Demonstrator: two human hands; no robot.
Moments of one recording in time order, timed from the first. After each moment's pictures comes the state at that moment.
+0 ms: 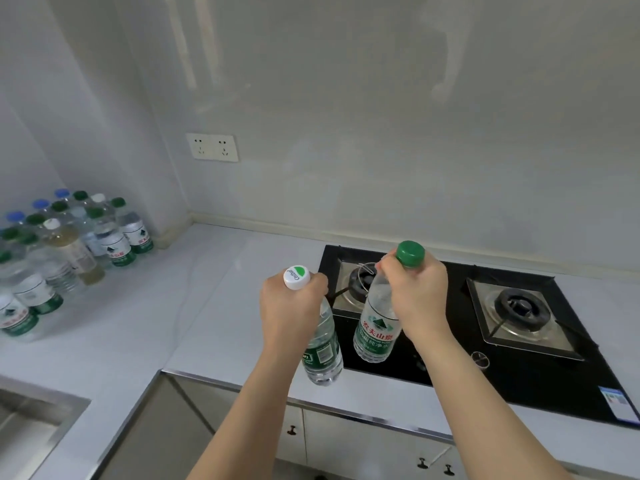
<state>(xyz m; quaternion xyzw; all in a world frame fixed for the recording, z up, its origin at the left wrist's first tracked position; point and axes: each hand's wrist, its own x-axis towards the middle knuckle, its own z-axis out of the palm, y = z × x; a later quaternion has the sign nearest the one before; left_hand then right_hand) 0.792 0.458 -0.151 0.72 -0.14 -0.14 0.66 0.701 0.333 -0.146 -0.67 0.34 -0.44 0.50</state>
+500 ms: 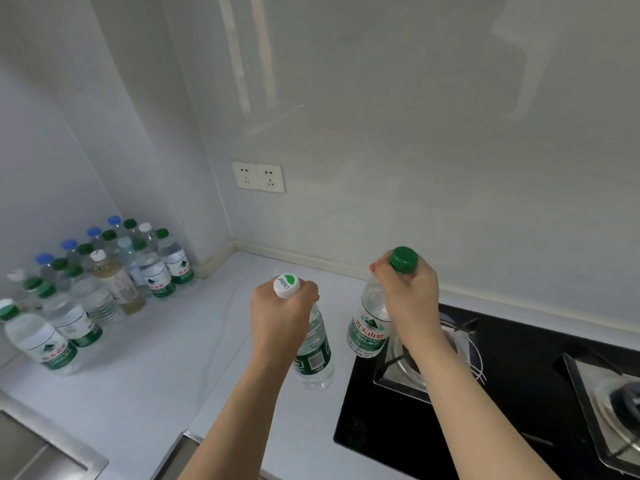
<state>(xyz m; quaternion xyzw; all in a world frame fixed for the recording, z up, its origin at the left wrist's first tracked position) 0.942 0.421 -0.140 0.75 -0.09 -0.07 0.65 0.873 0.279 -0.147 -0.65 0.24 -0.40 0.60</state>
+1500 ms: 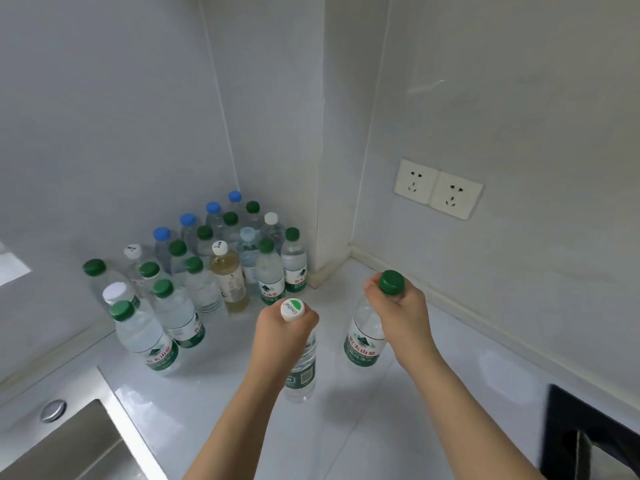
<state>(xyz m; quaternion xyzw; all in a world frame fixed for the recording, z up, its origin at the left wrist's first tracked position) 1.260 0.588 -0.223 0.76 0.04 -0.08 0.64 1.230 0.423 -0.211 -0.71 0.19 -0.18 0.65</state>
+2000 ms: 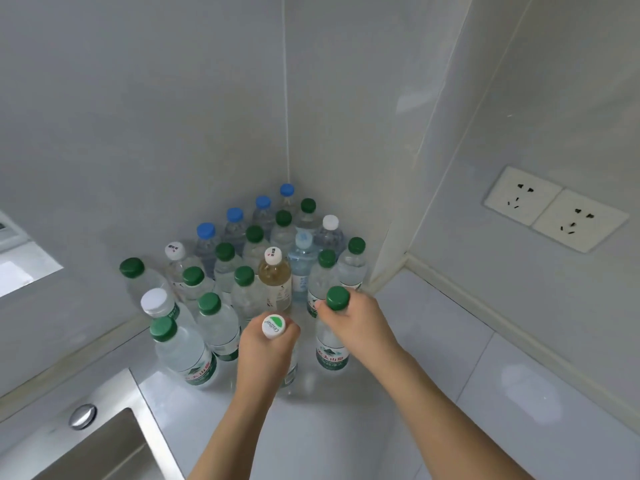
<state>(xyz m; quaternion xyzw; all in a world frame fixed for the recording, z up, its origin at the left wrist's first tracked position) 1.351 0.685 -0.285 0.77 0.13 -0.01 0.63 1.364 0.535 -0.262 -0.88 0.08 -0.01 0.47</state>
